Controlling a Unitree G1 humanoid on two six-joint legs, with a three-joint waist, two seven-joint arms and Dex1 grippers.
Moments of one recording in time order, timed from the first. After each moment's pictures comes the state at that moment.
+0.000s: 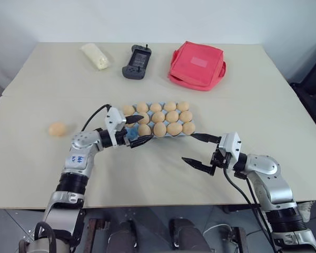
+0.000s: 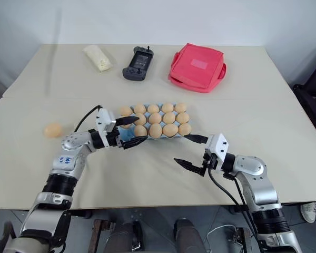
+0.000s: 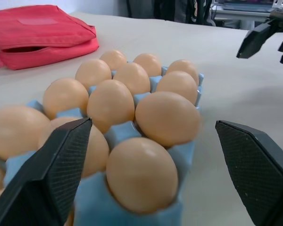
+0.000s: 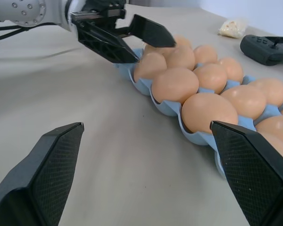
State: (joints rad) left arm -0.54 0.45 0.04 0.31 -0.32 0.03 -0.98; right arm -0.26 -0.51 0.02 -0.03 0.38 0.00 1.04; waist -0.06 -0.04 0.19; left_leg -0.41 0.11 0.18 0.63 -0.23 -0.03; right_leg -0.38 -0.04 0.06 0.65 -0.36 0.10
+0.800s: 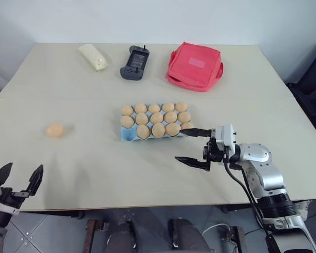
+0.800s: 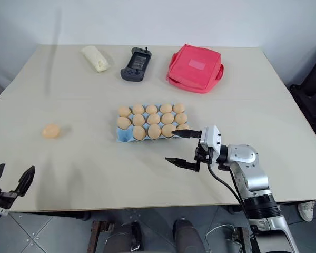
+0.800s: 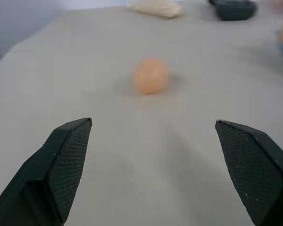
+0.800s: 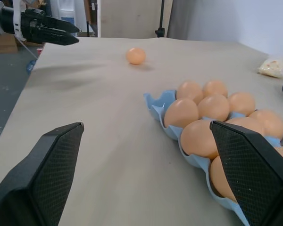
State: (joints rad) left arm 0.36 0.39 0.79 -0.18 -0.49 0.07 -0.54; right arm -0.39 -0.47 0.06 0.04 0.44 0.00 1.22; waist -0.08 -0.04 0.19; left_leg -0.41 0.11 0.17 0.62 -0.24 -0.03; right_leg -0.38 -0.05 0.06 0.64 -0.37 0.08
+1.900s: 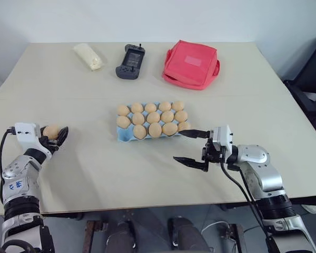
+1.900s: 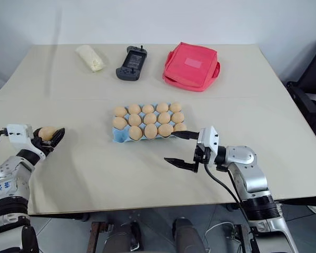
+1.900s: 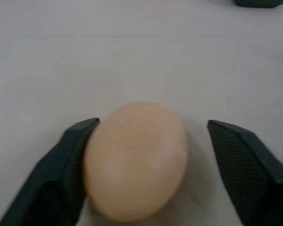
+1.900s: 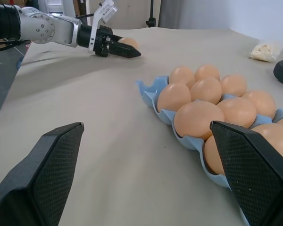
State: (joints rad) left arm -0.40 0.62 0.45 0.62 -0.32 0.02 -0.53; right arm -0.38 -0.47 0.07 0.02 0.42 0.04 1.16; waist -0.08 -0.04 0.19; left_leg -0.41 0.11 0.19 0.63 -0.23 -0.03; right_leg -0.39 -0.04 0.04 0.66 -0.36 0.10
